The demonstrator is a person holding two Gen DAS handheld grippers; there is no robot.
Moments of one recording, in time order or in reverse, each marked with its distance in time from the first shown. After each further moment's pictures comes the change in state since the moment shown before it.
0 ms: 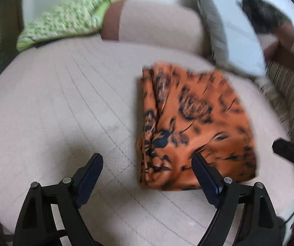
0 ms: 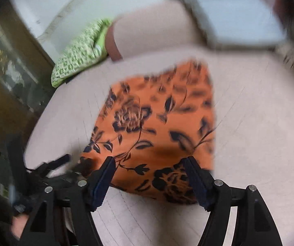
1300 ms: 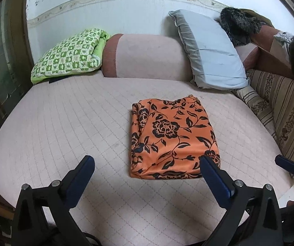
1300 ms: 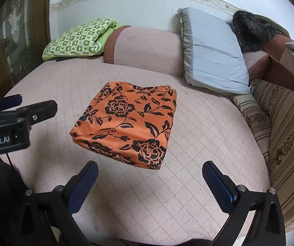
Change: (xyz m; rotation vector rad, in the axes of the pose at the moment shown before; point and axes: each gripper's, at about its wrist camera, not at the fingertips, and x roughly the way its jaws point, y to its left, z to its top) left arm -0.109 -0.057 -0.002 0.103 -0.124 0.064; right arm -0.090 0.050 -0.042 -0.258 -0.046 -0.277
